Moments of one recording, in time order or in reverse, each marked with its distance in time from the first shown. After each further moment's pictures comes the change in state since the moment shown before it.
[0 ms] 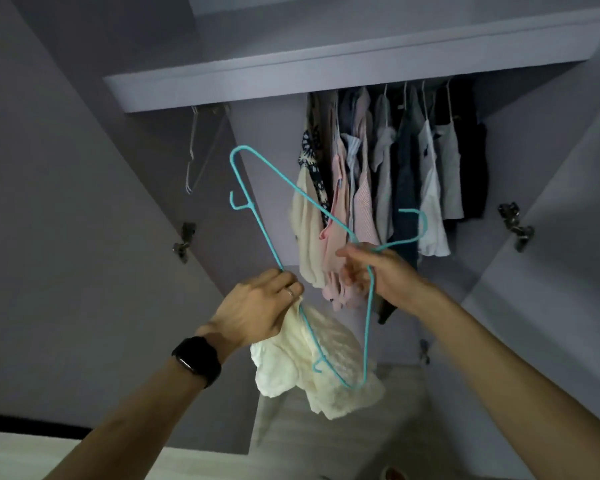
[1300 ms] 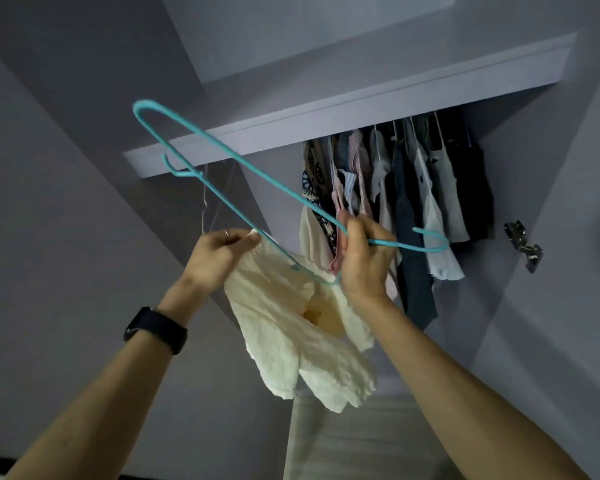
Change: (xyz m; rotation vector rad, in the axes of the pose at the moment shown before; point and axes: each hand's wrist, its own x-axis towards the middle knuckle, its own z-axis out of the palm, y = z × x) left_hand 0.090 -0.046 -0.100 -0.750 0.141 -0.963; right_hand 0.013 -0.064 0.057 0.215 0.607 -0.763
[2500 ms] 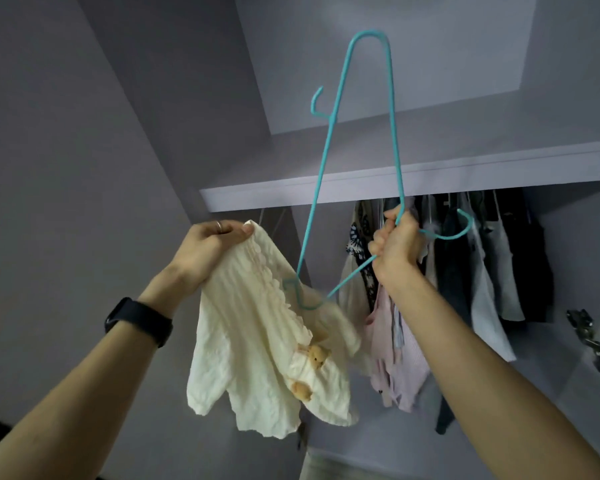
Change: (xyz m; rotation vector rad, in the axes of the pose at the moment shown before) left_hand -0.001 0.048 -0.096 -0.211 0.122 0.017; right_hand 0.105 -0.020 0.073 0.414 0.047 0.531
